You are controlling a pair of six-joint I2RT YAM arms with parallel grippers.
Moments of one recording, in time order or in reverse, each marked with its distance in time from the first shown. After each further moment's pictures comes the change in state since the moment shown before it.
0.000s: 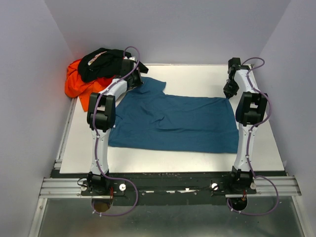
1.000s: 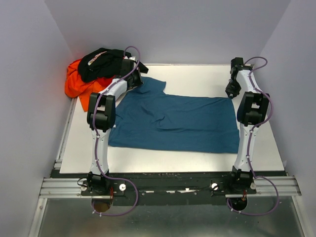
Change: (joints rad) left arm 0.000 0.000 0.002 0.000 -0.001 0.017; right arm -0.019 -0.003 -0.006 0.042 0.020 -0.031
